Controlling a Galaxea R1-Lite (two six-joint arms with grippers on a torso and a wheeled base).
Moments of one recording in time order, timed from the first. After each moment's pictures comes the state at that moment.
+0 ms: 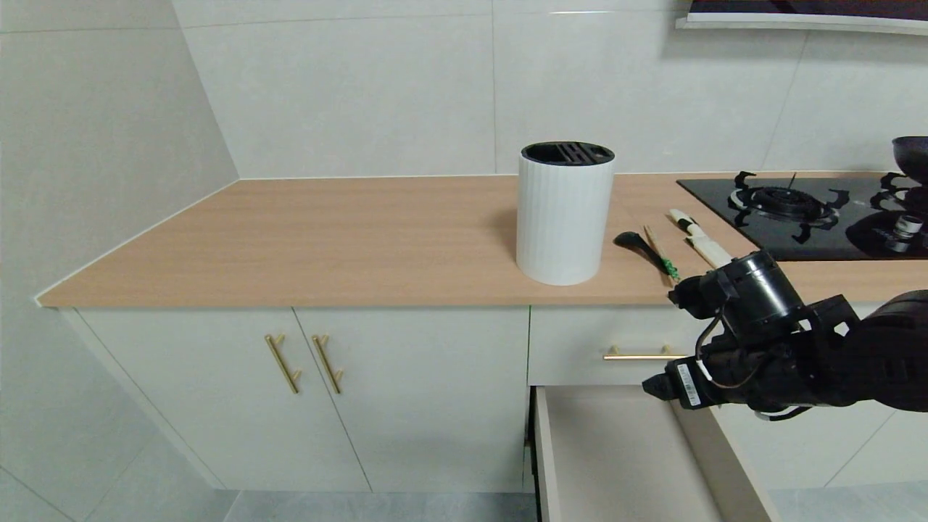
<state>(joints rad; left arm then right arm) 0.00 0.00 0.00 0.00 0.01 0.00 0.47 1.74 -0.93 0.05 -0.27 0.17</state>
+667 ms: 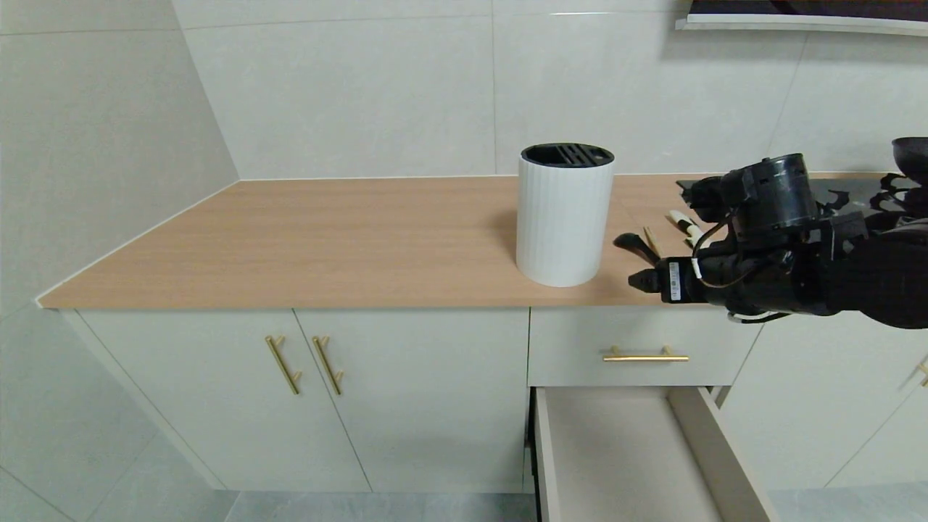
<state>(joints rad) 0.00 0.00 0.00 0.00 0.01 0.00 0.41 1.76 -1.20 -0.04 -0.28 0.20</state>
